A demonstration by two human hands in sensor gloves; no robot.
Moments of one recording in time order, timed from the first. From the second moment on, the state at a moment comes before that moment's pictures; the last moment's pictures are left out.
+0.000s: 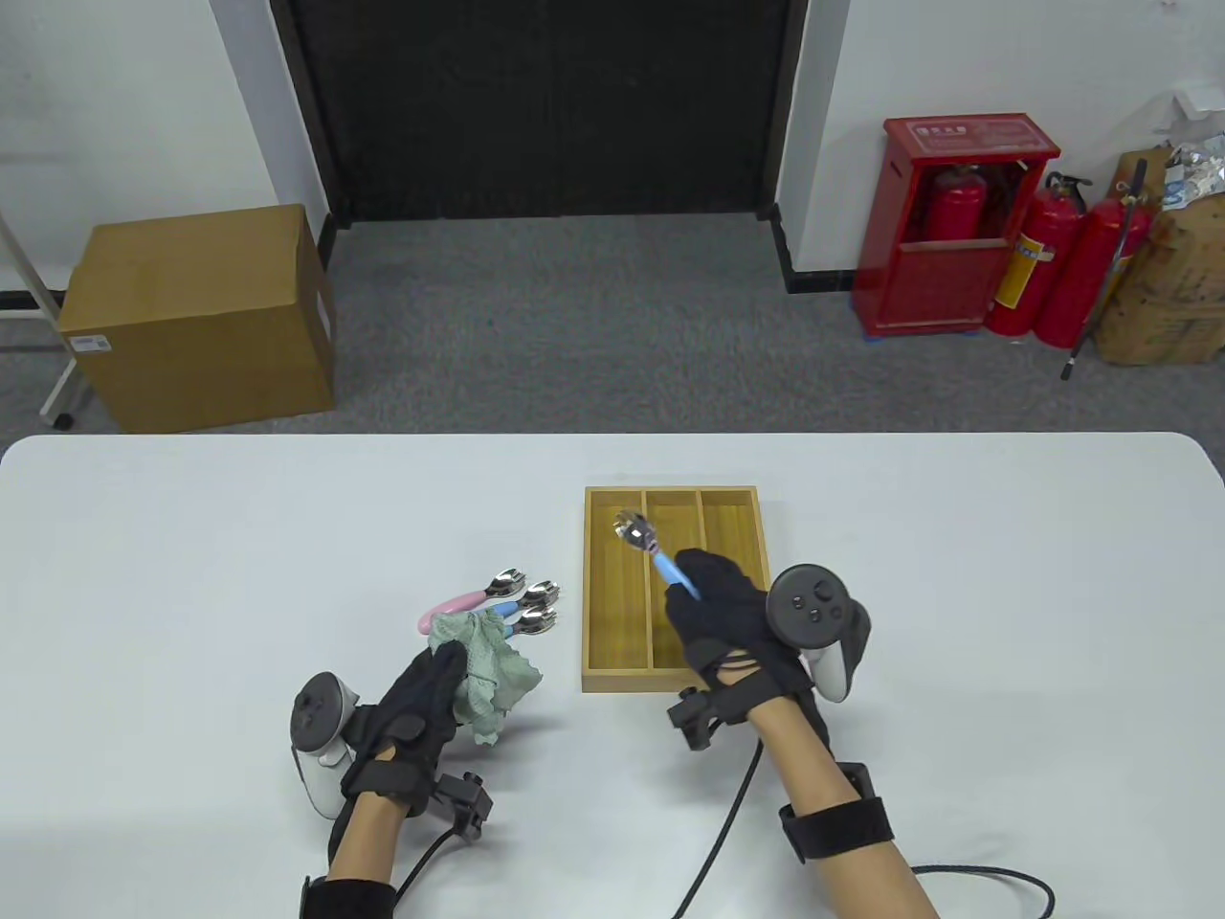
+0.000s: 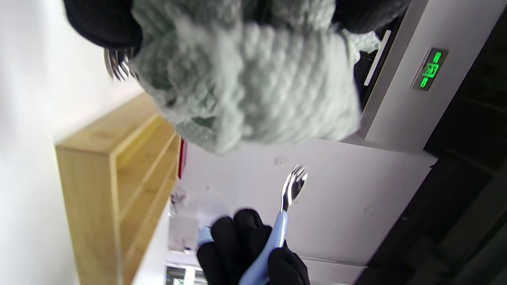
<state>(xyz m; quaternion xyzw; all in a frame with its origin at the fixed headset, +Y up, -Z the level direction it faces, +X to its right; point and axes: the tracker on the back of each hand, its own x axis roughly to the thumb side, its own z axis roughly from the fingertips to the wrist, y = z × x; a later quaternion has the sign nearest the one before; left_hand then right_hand) -0.239 -0.781 -0.352 -0.05 -0.05 0.78 0.62 0.092 -0.691 -0.390 0.17 -0.05 0.81 0.55</state>
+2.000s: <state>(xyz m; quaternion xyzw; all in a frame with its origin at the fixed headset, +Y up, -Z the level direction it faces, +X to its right) -0.222 -0.765 -0.349 -0.02 -0.08 0.79 0.61 -0.001 -0.715 -0.349 0.33 0.06 0.79 0.51</state>
